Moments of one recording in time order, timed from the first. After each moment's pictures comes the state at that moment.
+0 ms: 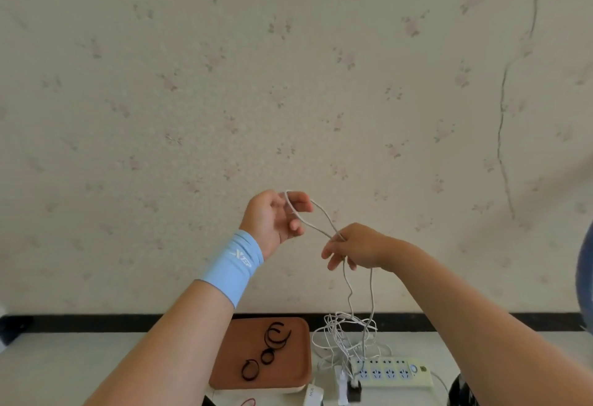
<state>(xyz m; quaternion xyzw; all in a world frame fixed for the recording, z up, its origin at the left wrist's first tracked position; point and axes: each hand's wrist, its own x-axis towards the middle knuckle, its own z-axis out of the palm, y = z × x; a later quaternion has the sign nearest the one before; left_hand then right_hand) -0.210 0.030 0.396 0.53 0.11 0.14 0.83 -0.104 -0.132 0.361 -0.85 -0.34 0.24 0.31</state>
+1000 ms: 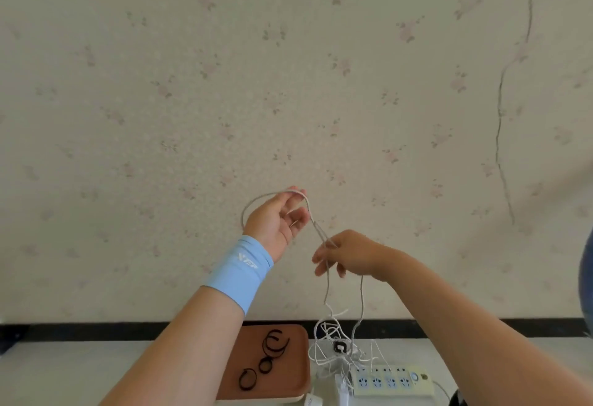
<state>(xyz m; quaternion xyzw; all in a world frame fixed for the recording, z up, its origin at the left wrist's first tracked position) -0.182 0.026 0.392 0.41 0.11 0.18 0.89 -0.100 -0.127 0.357 -0.82 -0.34 0.26 0.37</state>
